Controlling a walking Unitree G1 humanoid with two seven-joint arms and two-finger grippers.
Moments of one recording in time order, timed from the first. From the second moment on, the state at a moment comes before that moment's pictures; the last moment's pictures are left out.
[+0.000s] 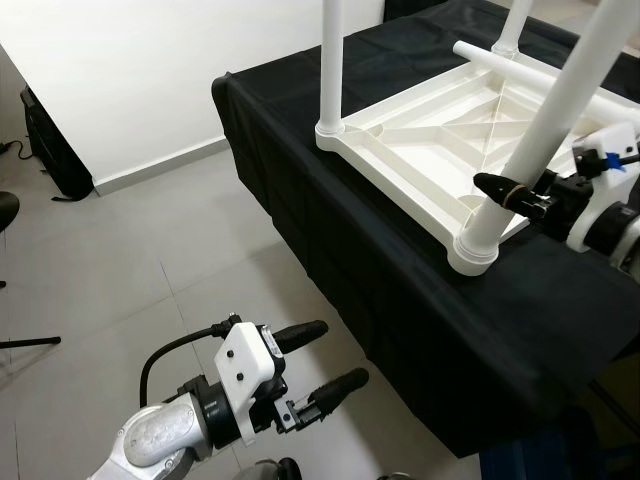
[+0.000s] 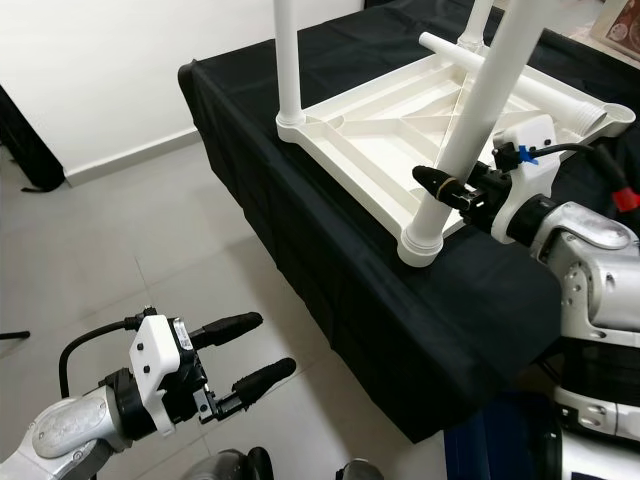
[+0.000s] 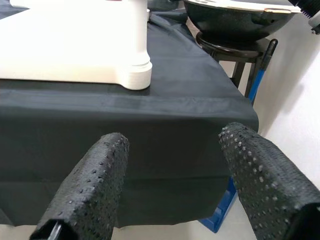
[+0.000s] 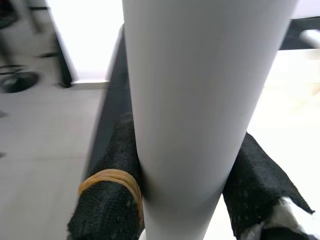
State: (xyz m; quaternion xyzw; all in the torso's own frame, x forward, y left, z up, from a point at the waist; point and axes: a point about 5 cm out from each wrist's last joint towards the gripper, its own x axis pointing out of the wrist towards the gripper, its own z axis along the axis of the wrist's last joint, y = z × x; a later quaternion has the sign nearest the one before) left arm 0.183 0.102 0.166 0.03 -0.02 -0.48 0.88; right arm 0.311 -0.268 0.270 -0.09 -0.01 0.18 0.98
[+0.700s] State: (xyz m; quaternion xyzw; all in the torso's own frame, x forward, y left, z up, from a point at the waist) left arm 0.185 0.101 0.167 0.04 -0.03 -0.48 0.88; right arm 0.307 -0.216 0.258 -0.02 -0.02 -0.08 1.00
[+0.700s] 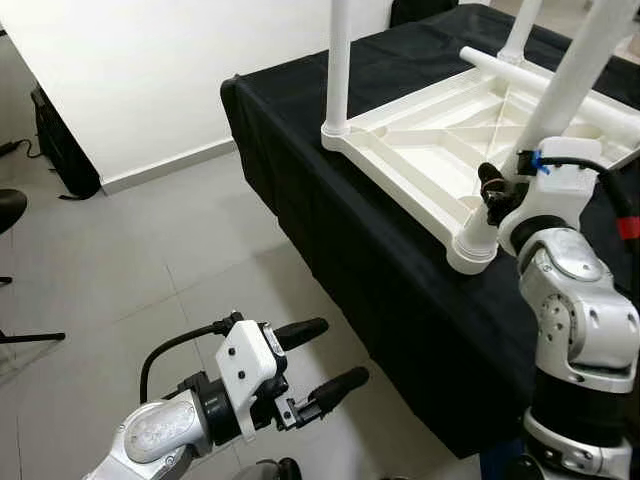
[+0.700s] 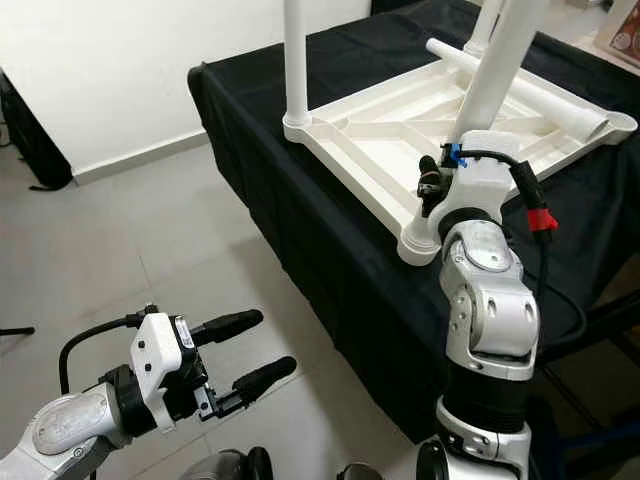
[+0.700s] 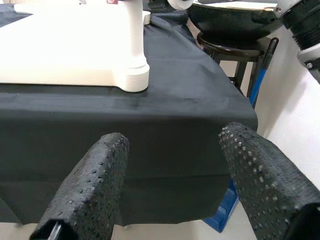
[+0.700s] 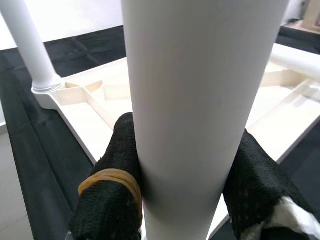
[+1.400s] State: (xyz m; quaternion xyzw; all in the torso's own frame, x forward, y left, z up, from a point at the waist) left arm 0.183 0.102 0.164 0.03 -0.02 -0.48 0.88; right arm 0.310 -0.268 0.280 -0.10 0.00 0.21 0.97
